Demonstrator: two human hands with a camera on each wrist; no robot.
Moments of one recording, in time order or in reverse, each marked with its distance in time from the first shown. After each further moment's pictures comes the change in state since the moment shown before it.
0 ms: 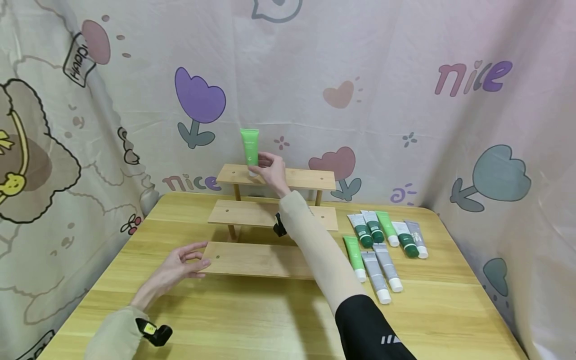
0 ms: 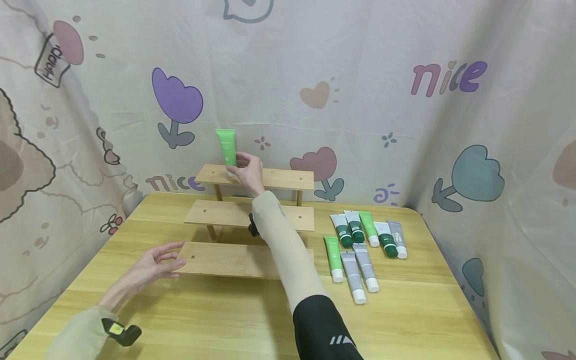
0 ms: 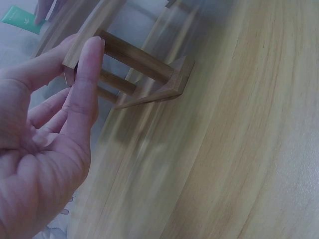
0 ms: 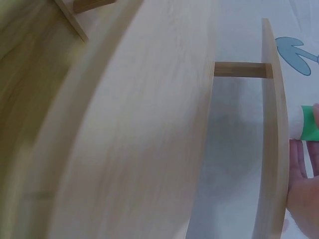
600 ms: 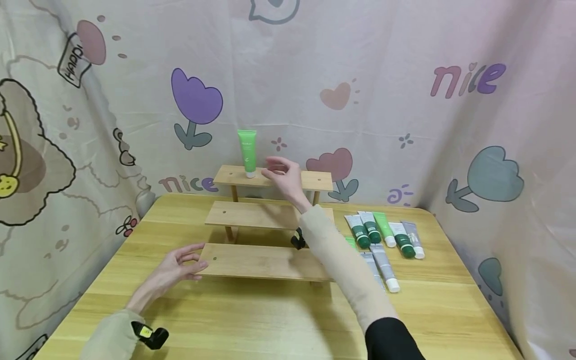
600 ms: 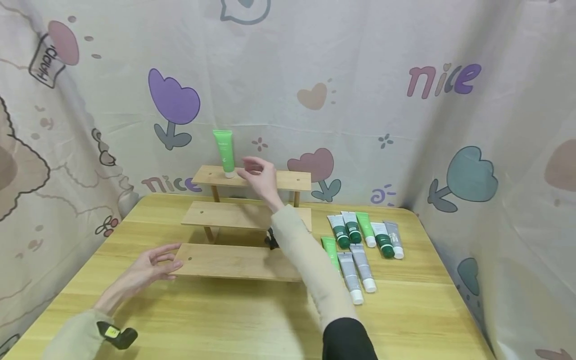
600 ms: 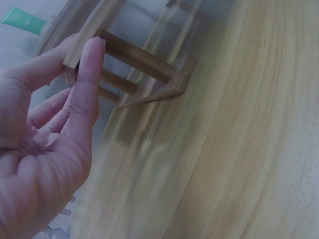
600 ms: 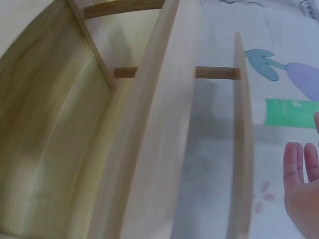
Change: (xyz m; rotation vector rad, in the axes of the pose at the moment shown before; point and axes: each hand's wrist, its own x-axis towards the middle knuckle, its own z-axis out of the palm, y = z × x) left_hand 0.001 0.001 0.000 0.004 0.006 -0.020; right_hand -0.037 -0.011 -0.042 0.034 0.029 -0.124
